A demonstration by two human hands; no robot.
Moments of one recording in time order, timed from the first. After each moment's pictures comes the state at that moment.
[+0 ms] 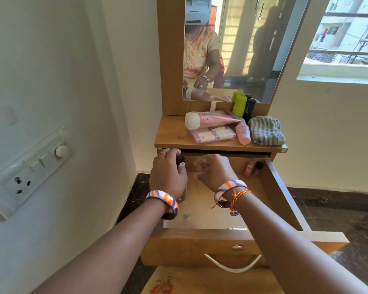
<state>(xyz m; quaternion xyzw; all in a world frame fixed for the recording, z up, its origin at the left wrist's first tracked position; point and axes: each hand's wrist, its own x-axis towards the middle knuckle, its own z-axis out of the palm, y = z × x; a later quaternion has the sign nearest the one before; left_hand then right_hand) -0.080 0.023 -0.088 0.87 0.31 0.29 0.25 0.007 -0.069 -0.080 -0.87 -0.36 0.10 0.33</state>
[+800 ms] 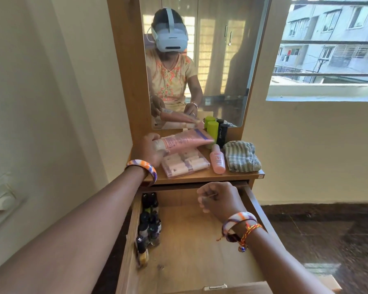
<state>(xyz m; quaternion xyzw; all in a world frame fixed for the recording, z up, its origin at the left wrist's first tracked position) 0.035 0.081 -0.022 0.87 0.29 0.28 0.30 0.062 -0.114 -0.085 -0.82 -0.26 0.12 0.49</state>
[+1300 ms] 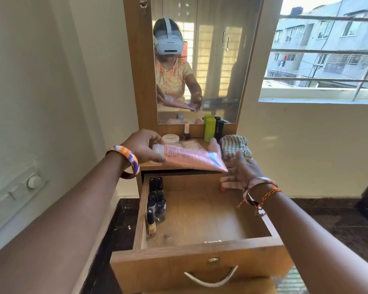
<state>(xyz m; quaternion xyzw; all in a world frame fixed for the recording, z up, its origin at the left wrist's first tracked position) -0.059 0.064 0.021 0.93 0.17 0.10 0.32 0.056 -0.151 -0.035 -0.69 -0.05 0.21 0.69</state>
